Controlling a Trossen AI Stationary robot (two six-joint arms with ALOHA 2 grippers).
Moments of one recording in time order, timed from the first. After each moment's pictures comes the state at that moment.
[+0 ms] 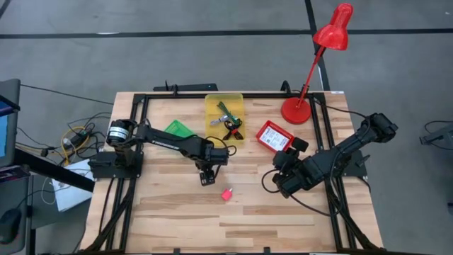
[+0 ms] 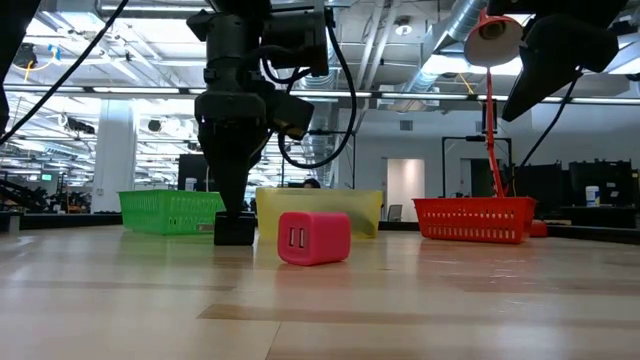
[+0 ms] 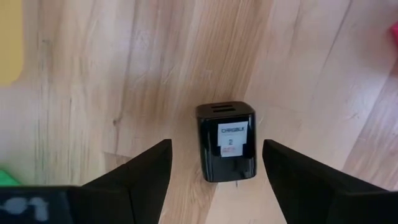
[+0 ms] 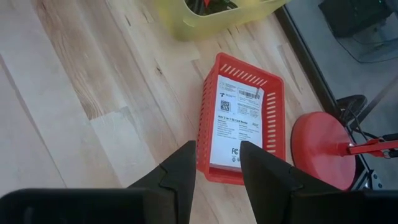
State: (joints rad) left arm -0.06 1.89 1.29 -0.85 0.02 -0.30; right arm 0.53 1.45 1.06 -1.22 0.73 0.88
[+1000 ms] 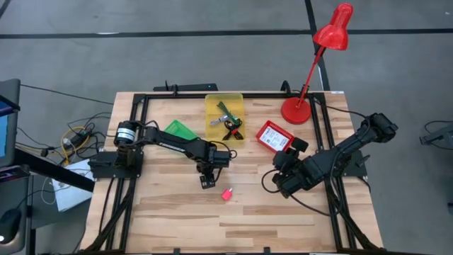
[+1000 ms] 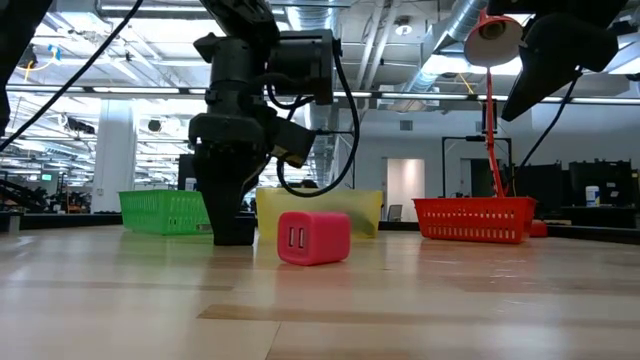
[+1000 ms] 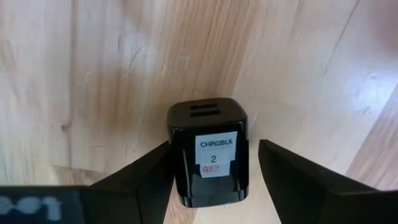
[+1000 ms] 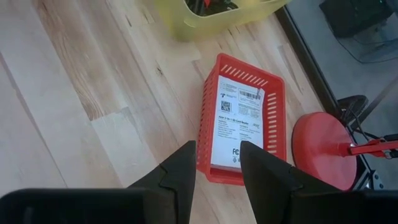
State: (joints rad) left arm -0.06 1.97 1.29 -0.82 0.10 -0.29; right arm 0.53 1.45 1.06 -1.21 0.73 0.88
